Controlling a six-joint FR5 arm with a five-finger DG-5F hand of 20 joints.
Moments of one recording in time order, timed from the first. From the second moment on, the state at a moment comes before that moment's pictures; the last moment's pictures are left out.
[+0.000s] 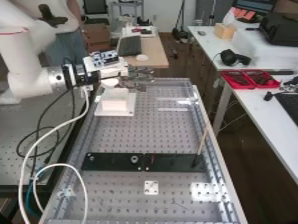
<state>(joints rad) 1.59 -1.77 -2.12 -2.44 -1.97 -0.55</state>
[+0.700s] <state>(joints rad) 1.61 -1.91 -2.12 -2.47 -2.03 -0.59</state>
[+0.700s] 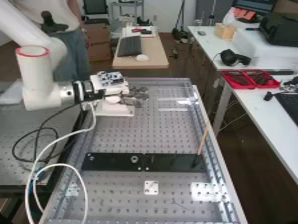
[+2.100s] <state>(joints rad) 1.45 -1.58 -1.81 -2.91 -1.77 -0.52</state>
